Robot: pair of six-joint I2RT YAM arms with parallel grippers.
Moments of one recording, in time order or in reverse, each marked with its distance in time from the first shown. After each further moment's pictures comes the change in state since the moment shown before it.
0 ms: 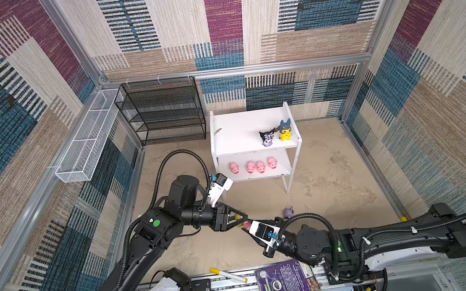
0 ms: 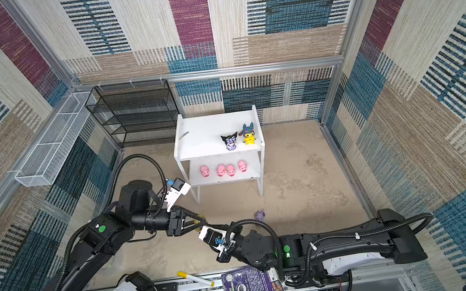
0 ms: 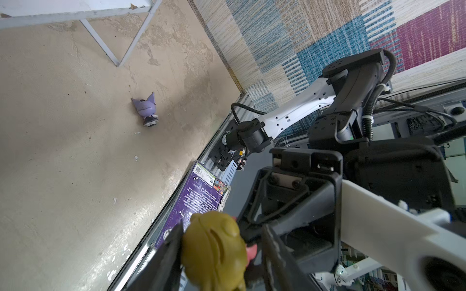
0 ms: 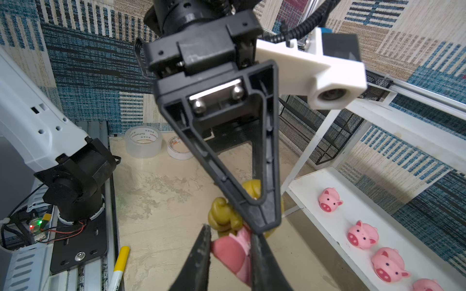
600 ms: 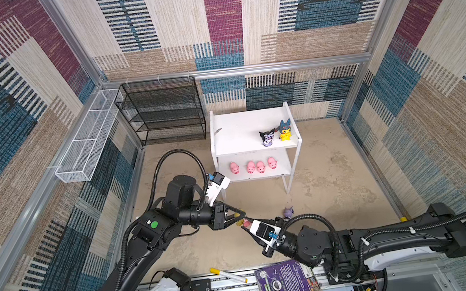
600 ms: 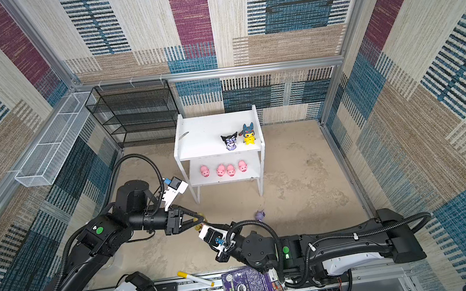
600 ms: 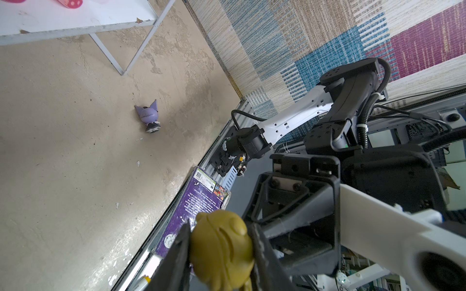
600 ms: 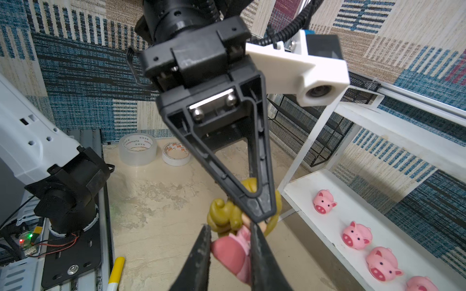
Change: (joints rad) left arm 0.019 -0.011 -0.004 0.018 -0.002 -0.010; right arm 0.008 0.015 -0.006 0.047 0.040 -0.002
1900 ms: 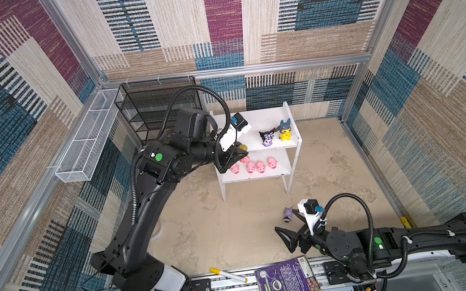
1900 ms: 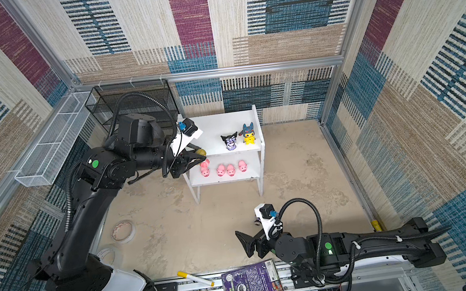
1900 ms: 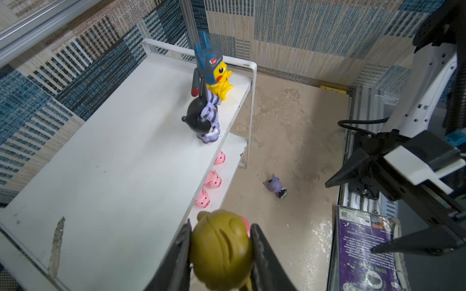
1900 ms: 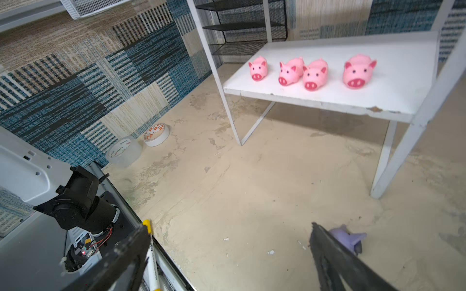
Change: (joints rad) left arm -0.036 0.646 1.070 -0.396 -0.449 0.846; right arm 0.000 -0.506 -0.200 -0.635 0.142 0.862
